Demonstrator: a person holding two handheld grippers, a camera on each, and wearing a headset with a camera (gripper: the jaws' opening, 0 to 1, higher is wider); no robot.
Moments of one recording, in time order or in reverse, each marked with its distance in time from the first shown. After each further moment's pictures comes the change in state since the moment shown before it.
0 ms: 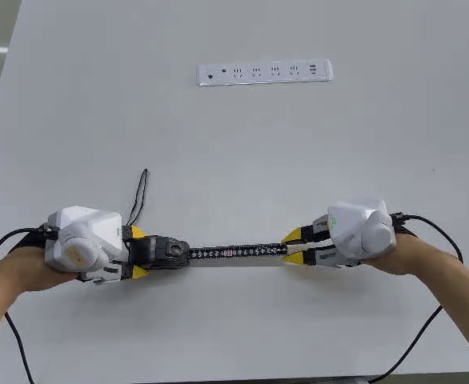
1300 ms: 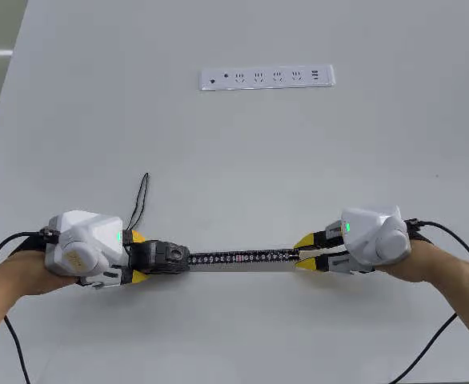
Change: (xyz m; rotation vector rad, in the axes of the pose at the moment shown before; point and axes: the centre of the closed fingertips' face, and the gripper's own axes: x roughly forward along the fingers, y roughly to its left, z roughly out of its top) left arm 0.000 -0.001 0.002 -0.003 0.009 -0.003; right arm -0.014 0.000 -0.015 0.003 0.022 0.004
